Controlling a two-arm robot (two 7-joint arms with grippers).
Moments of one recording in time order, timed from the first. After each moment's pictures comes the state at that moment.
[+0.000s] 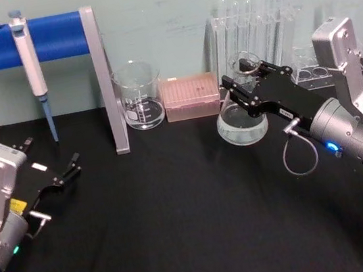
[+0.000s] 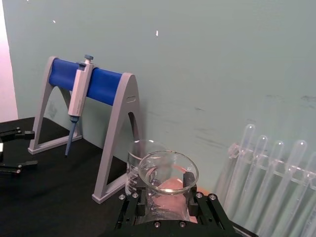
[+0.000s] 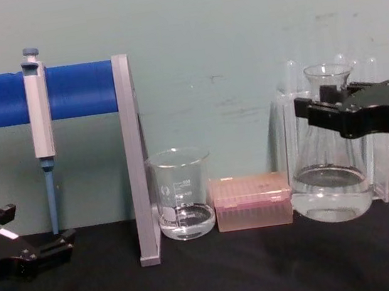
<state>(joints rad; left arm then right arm) -0.20 0.60 0.45 -1.41 -0.25 -0.12 0.03 0.29 0.39 -0.33 -1.50 0.32 -0.02 0.37</state>
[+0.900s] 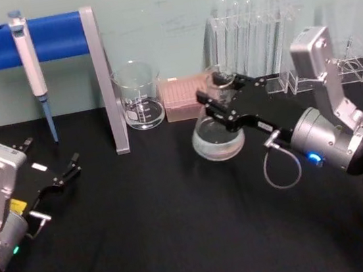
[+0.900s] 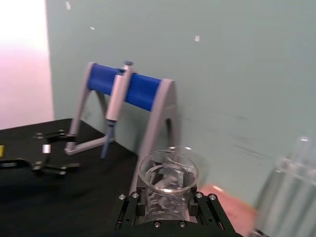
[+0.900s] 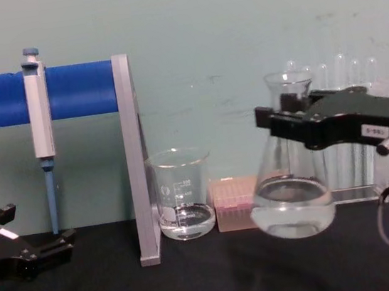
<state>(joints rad) -0.20 0.60 0.45 -1.41 -0.25 -0.12 0.03 0.29 0.36 -0.37 -1.53 0.32 0.00 0.44</state>
